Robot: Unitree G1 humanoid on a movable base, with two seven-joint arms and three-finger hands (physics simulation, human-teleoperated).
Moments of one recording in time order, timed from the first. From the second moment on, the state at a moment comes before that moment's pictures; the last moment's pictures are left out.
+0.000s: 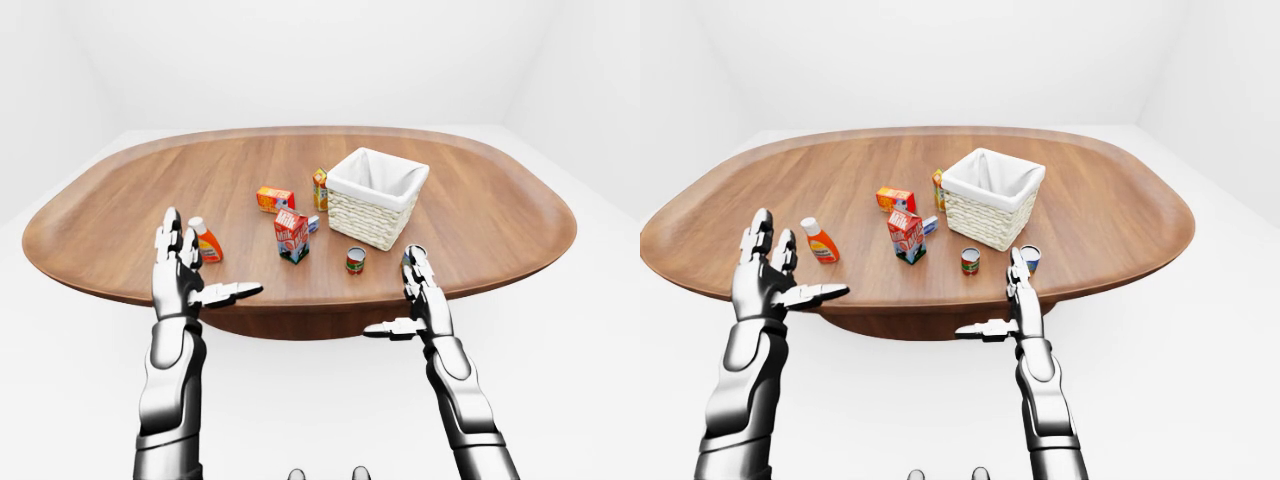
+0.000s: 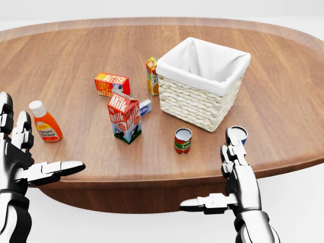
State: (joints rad) left arm -0.13 0.11 0.22 -0.15 -0.19 0.09 0.04; right arm -0.04 -0.02 -0.04 0.07 0.03 0.00 0.05
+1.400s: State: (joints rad) left arm -0.34 0.38 0.41 0.02 -0.48 0.09 0.15; right arm -0.04 -0.02 -0.03 0.08 0.03 -0.01 0.05
